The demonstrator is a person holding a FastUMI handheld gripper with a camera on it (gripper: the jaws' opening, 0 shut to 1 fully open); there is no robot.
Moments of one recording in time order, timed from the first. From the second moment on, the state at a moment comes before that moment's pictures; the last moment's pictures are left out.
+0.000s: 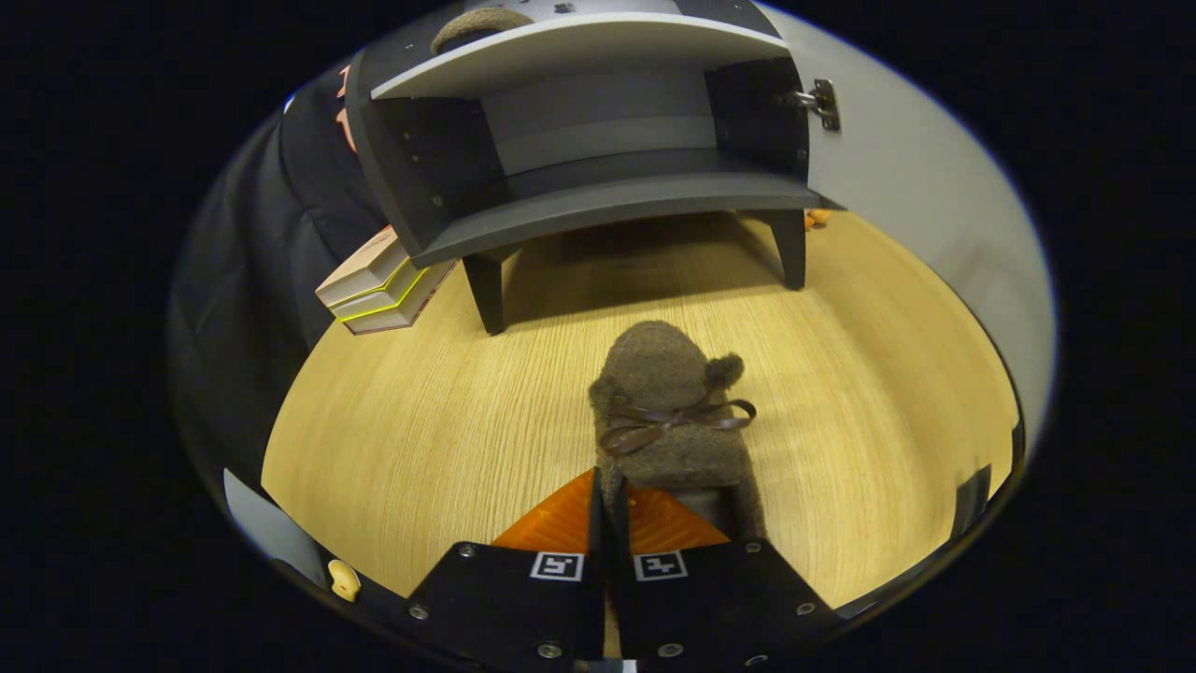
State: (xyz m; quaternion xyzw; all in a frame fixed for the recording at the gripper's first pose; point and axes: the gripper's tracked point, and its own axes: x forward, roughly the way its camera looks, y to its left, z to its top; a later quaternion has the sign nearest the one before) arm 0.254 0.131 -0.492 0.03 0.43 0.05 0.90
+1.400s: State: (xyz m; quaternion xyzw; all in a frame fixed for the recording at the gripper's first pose) arm 0.439 0.125 -0.148 -0.05 0.20 0.07 0.98
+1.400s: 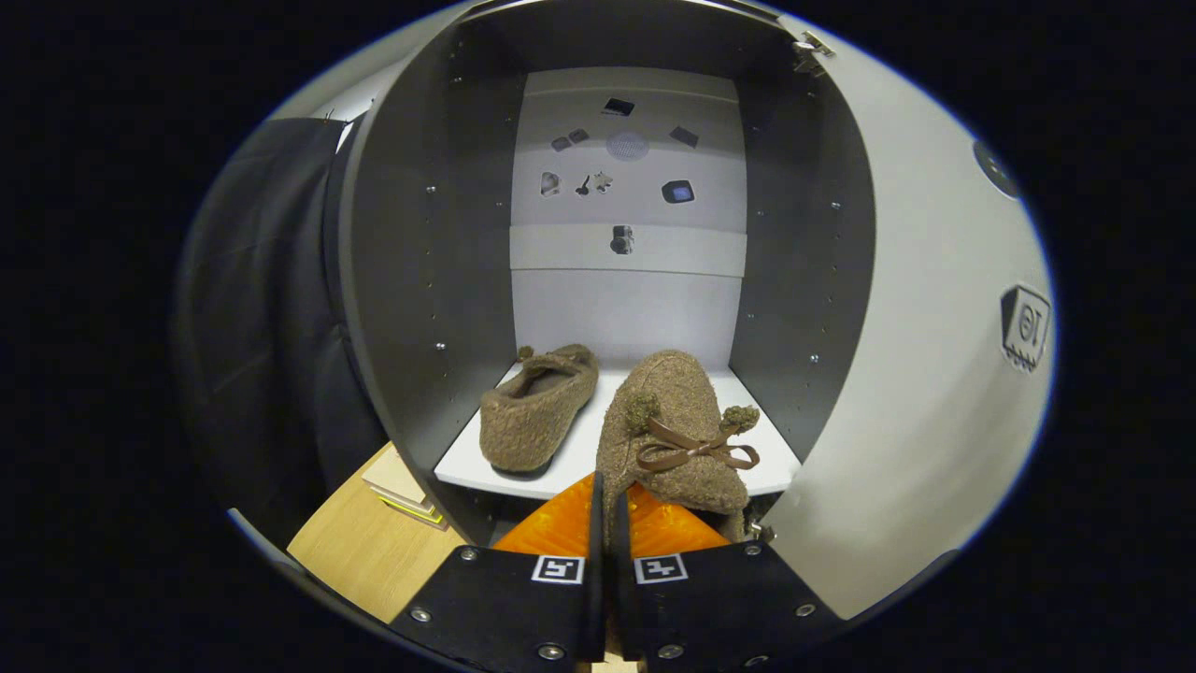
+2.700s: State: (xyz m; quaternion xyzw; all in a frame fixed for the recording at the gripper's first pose) arm 0.581 0.123 -0.183 -0.03 0.28 0.07 0.96
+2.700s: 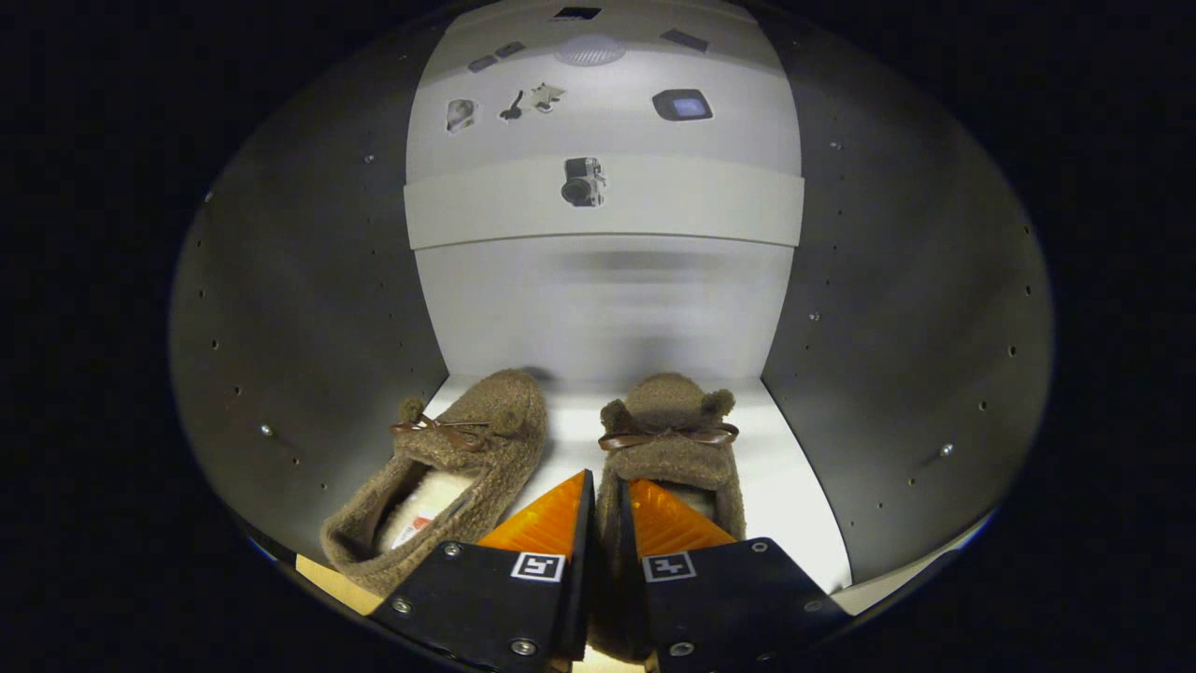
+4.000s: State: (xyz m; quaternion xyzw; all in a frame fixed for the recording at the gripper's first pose) arm 0.272 0.105 -0.012 -0.05 0.12 0.02 0.99
